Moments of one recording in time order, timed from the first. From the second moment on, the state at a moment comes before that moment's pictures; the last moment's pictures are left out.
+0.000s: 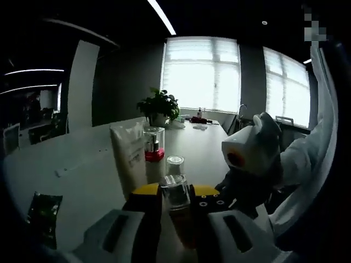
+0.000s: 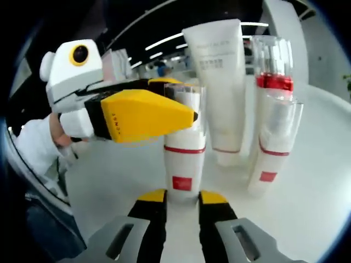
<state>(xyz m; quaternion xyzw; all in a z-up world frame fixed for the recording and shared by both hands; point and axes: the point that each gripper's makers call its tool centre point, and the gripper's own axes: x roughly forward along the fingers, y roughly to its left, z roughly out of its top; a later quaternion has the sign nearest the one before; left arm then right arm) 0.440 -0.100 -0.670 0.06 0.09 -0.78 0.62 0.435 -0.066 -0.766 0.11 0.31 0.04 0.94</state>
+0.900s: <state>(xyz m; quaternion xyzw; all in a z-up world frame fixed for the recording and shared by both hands) 0.440 -0.095 -0.681 0.09 0.07 -0.78 0.61 0.436 -0.066 -0.763 0.09 0.32 0.03 0.94</state>
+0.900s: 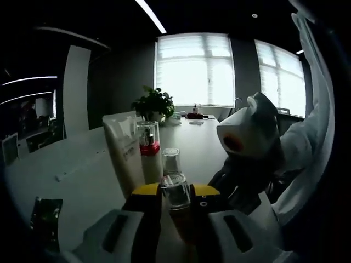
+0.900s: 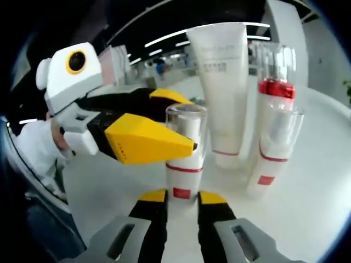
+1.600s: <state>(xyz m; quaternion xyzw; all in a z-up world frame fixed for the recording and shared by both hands) 0.449 -0.096 -0.672 0.08 0.06 -0.78 0.62 0.449 -0.083 -0.764 -0.01 0.30 -0.01 0.95</state>
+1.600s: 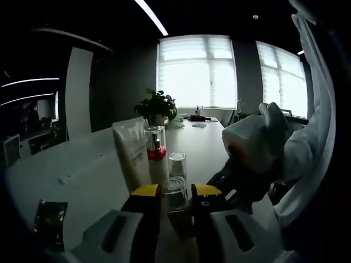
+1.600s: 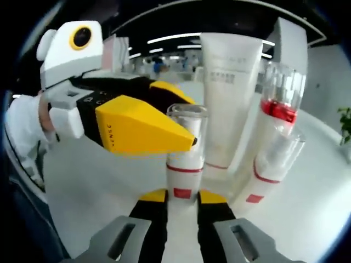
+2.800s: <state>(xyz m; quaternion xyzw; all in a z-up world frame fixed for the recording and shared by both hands) 0.449 -0.101 -0.651 0.12 0.01 -0.78 0.61 0.461 -0.111 -0.764 -0.02 0.26 -0.10 0.96</state>
